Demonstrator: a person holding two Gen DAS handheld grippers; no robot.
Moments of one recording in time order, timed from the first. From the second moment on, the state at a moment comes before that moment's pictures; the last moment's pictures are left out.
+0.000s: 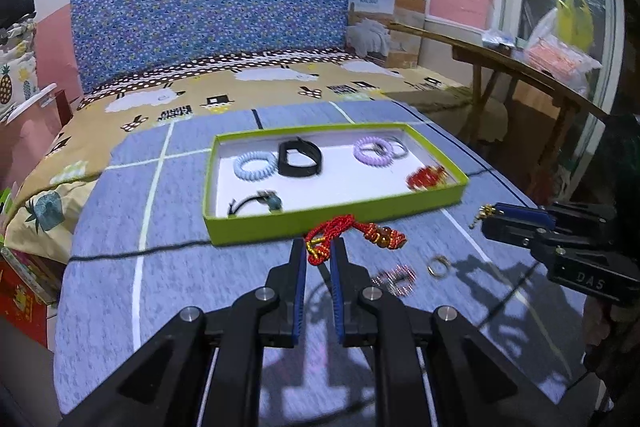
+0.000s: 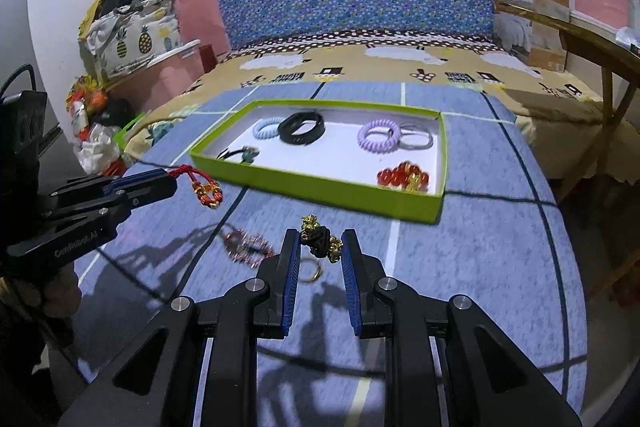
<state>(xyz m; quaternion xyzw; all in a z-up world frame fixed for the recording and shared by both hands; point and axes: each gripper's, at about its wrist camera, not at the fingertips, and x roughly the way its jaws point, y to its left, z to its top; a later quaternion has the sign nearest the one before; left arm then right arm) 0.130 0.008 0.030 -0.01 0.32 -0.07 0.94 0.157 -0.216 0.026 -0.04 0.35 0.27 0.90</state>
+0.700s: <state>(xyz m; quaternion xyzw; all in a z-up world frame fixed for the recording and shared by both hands) 0.206 0.021 0.030 -0.01 0.32 -0.05 0.95 0.257 -0.216 0.027 -0.04 0.35 0.23 0.91</state>
